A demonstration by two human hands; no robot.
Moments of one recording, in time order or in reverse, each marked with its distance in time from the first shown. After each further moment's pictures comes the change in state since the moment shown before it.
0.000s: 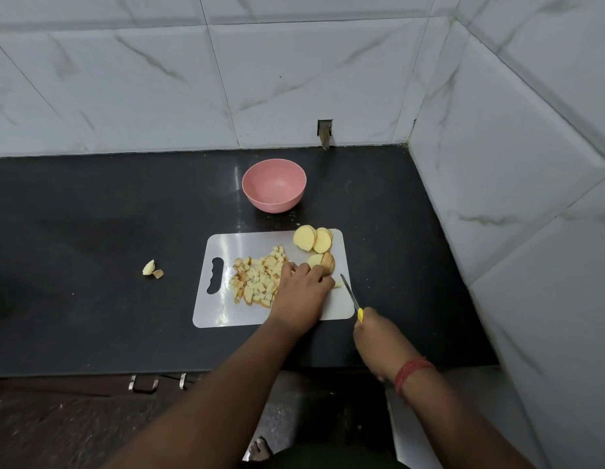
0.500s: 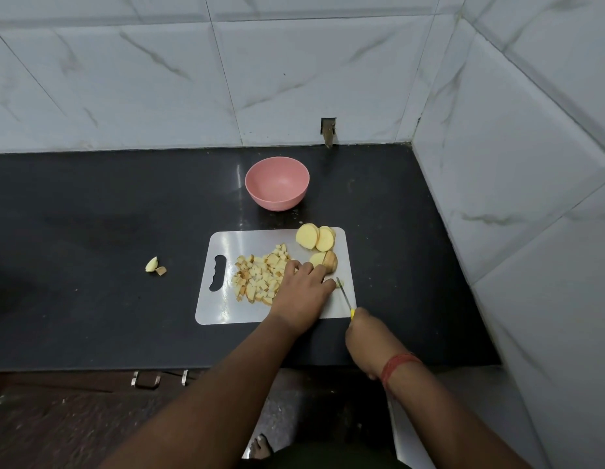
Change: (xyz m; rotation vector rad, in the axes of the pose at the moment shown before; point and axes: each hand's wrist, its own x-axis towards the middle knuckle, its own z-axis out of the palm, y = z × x) left_hand -0.002 -0.006 0.003 0.064 -0.020 0.076; right_hand 0.003 -0.011 0.005 -0.049 -0.120 -0.086
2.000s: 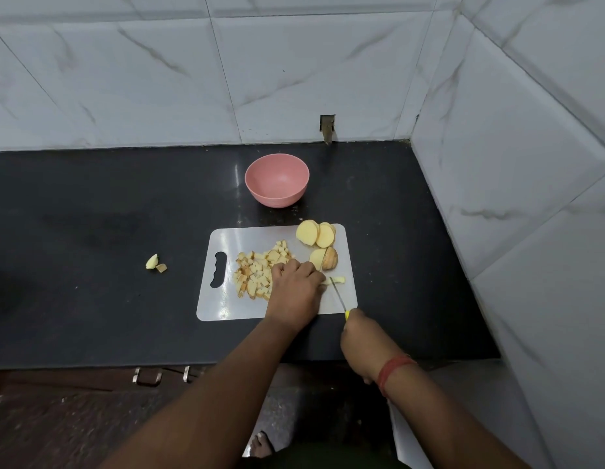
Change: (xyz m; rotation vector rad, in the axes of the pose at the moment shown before) left_hand -0.009 0.000 0.010 -0.206 0.104 -0.277; right_hand -0.017 -0.008 0.006 -0.028 0.001 -0.052
